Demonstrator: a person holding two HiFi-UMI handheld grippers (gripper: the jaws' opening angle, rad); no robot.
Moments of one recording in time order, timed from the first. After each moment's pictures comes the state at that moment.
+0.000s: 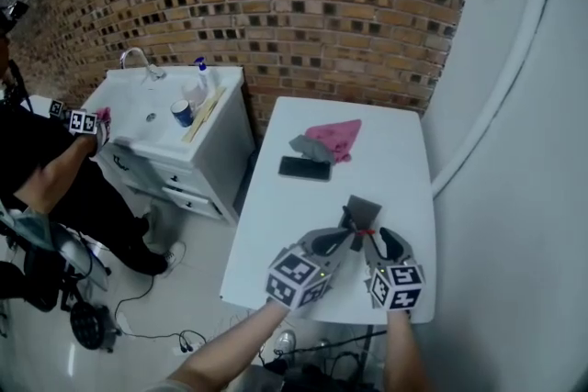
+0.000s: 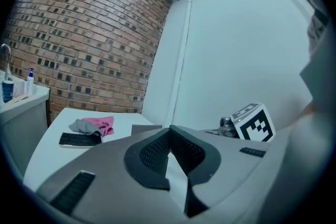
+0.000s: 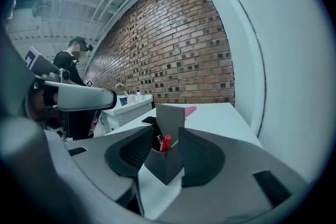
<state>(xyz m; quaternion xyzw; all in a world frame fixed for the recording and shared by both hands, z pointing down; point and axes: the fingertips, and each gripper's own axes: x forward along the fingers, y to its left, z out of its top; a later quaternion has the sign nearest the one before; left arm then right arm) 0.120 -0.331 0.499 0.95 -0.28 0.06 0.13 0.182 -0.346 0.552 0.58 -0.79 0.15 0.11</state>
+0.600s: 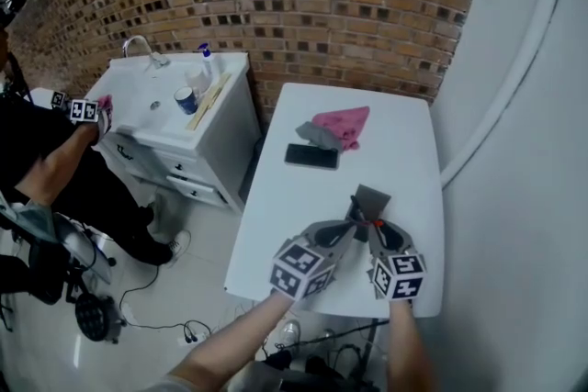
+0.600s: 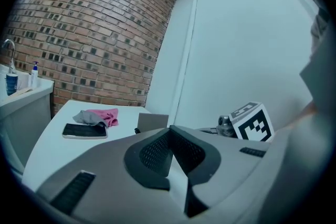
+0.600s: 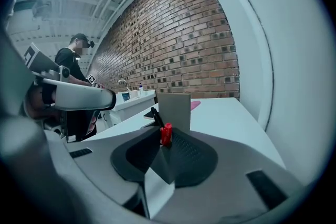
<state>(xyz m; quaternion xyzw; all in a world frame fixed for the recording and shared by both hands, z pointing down) 0.113 -0.336 0.525 0.94 -0.29 0.09 0.15 0.173 -0.355 0.580 0.56 -0.80 0.16 0.12</state>
